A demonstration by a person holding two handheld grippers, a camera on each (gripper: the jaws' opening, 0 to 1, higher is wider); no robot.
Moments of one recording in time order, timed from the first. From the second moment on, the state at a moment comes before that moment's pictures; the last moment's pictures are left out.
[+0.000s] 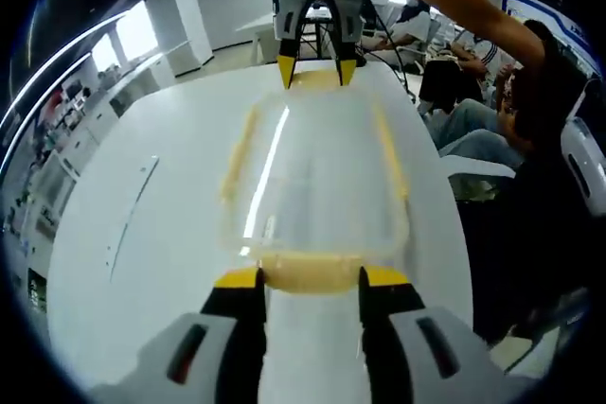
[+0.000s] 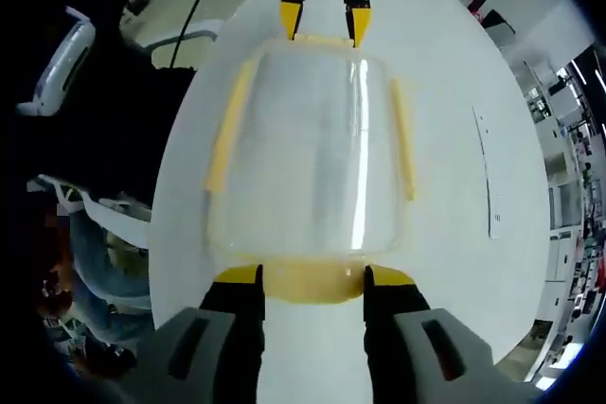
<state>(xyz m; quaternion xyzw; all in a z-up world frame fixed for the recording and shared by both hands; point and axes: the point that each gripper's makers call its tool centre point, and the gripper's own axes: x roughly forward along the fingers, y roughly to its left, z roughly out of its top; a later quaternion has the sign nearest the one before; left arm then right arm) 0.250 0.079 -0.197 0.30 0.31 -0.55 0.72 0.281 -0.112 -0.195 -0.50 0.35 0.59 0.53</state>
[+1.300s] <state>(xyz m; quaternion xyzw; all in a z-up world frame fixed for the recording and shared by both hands) 0.255 0.151 -0.199 0.31 0.35 -0.50 0.73 0.276 -0.038 -0.224 -0.49 0.33 0.61 0.54</state>
